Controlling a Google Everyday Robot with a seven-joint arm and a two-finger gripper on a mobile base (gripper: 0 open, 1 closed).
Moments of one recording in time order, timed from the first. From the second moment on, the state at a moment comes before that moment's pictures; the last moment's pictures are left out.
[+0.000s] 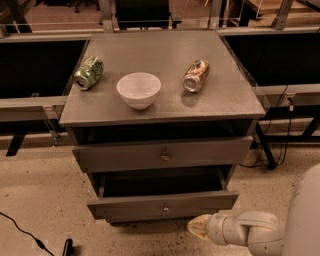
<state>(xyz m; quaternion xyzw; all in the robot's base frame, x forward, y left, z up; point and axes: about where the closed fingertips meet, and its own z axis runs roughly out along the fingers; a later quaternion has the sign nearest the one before) 0.443 -0.128 0.409 -0.80 0.43 0.01 0.42</state>
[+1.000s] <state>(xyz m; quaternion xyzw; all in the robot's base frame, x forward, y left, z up) 0.441 -0.116 0.429 -0.83 0.32 -0.02 0.46</state>
